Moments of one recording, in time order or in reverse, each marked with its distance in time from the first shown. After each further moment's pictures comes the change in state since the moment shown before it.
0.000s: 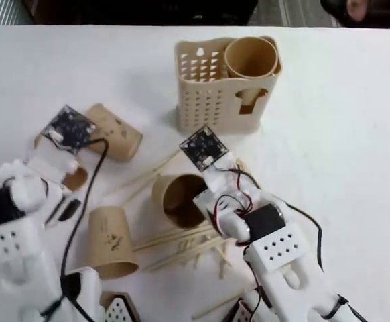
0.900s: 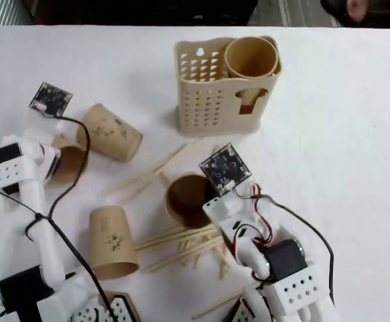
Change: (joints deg) left arm -4.8 30.2 9.4 -43.6 5.9; right arm 1.4 -24.2 9.8 0.4 0.1
